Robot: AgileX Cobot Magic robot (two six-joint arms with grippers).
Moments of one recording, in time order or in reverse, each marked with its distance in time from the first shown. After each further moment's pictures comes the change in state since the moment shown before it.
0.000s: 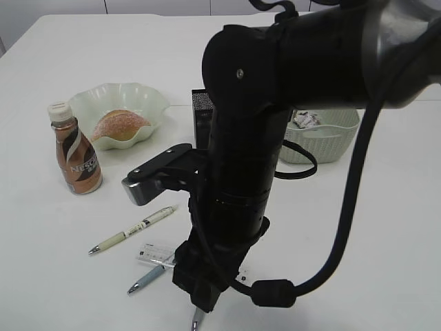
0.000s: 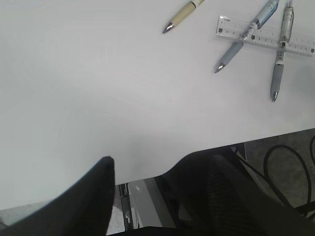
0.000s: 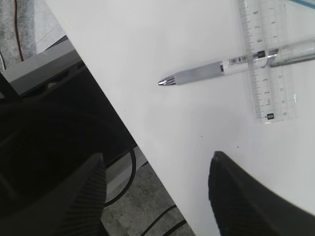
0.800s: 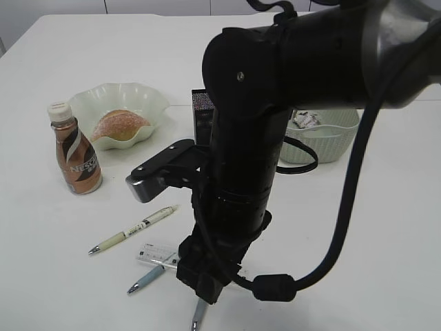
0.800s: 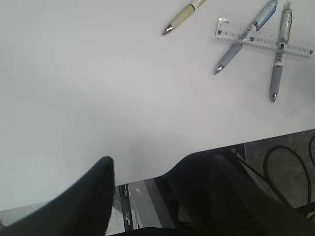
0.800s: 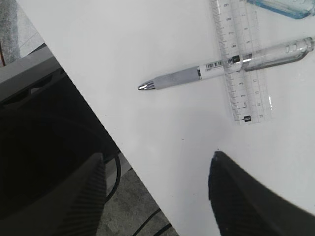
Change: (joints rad) left arm 0.000 -0.008 0.000 0.000 0.000 0.000; right arm 0.000 0.000 0.000 -0.049 -0.024 0.022
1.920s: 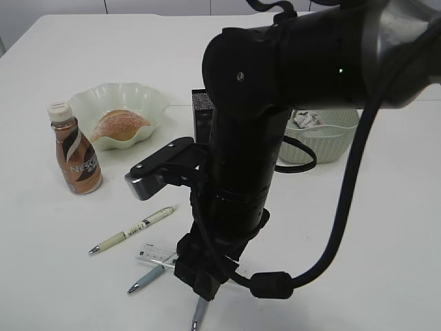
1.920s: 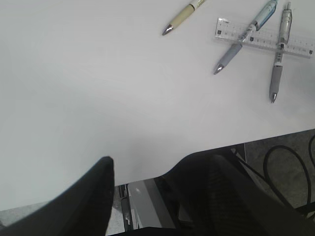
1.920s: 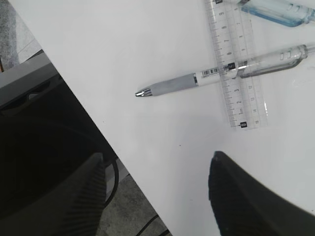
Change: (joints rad) left arm 0.000 0.000 0.000 0.000 0.000 0.000; right arm 0.000 0.002 0.000 -0.002 -0.021 0.002
